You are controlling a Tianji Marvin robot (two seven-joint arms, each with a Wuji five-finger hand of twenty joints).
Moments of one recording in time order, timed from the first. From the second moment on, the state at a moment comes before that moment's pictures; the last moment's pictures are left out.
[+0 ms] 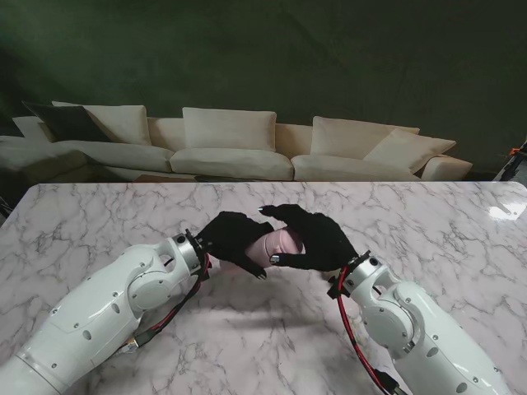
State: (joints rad) left arm 1.19 -1.07 -0.89 -1.40 0.94 -0.50 0.15; right arm -1.51 -1.10 1.14 -1.61 -0.84 -0.35 -0.20; left_hand 0.77 -0.52 -0.03 -0.06 0.53 0.23 0.76 0.80 0.98 0.14 0.39 0.77 1.00 0.16 0.60 0.67 0.63 0.14 1.25 0.55; right_hand -0.12 -0.19 0.55 -0.15 0.13 -0.10 0.20 0.39 0.25 0.01 0.53 0.28 0.64 0.07 0.43 0.40 0.41 0.34 1.15 0.56
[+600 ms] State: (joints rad) left arm 1.20 -1.07 -0.91 -1.41 0.95 -0.50 0.15; right arm -1.57 -1.09 1.26 -1.69 -0.92 -0.45 -0.16; left_hand 0.77 -0.52 -0.03 -0.06 0.53 0.23 0.76 0.81 0.98 0.14 0.39 0.79 1.00 0.16 0.60 0.68 0.63 0.14 1.25 0.55; right_hand 0.23 -0.53 0.67 -0.11 0.13 0.16 0.51 0.55 0.20 0.15 0.51 0.27 0.64 0.08 0.39 0.30 0.47 0.17 1.11 0.38
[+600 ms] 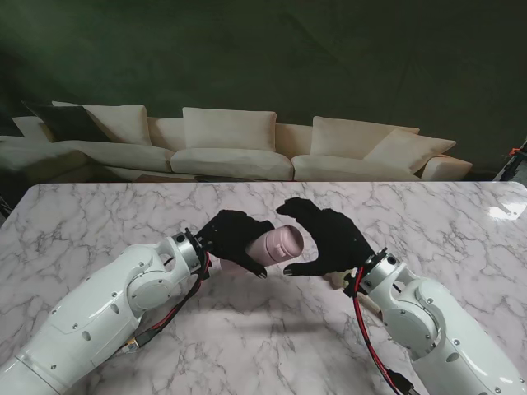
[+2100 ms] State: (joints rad) left arm 1.21 -1.07 -0.92 -1.43 0.96 -0.50 0.15; right arm -1.64 -1.10 1.28 -1.77 -0.96 -0.32 -0.22; left_hand 0.77 -0.52 -0.03 -0.07 0.53 0.22 0.75 0.81 0.98 0.14 0.39 0.80 1.00 0.16 0.61 0.68 0.63 0.14 1.25 0.55; right_hand 0.02 -0.49 0.69 -0.14 0.13 0.14 0.26 0.44 0.30 0.13 0.64 0.32 0.81 0.13 0.44 0.40 0.66 0.26 1.22 0.45
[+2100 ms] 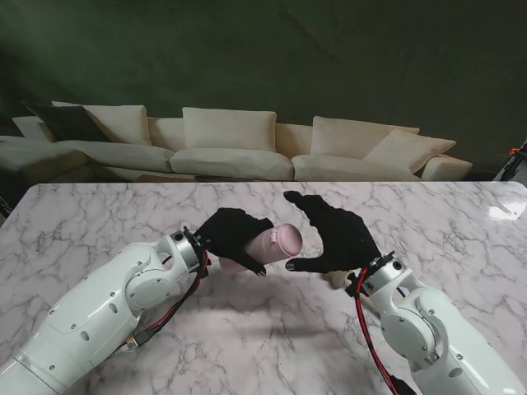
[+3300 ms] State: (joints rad) left arm 1.20 -1.07 -0.92 -1.42 0.96 -0.51 0.15; right arm -1.61 -1.10 1.18 -1.78 -0.88 -0.10 -0.16; left_hand 0.77 -0.52 -0.03 -0.07 0.53 0.22 0.75 0.81 0.98 0.14 0.39 0.80 1.00 0.16 0.61 0.68 0.63 0.14 1.25 0.55; right_hand -0.34 -0.23 0.72 -0.11 0.27 -0.06 0.53 0.17 0.97 0.05 0.70 0.41 1.28 0.15 0.93 0.53 1.07 0.43 1.62 0.42
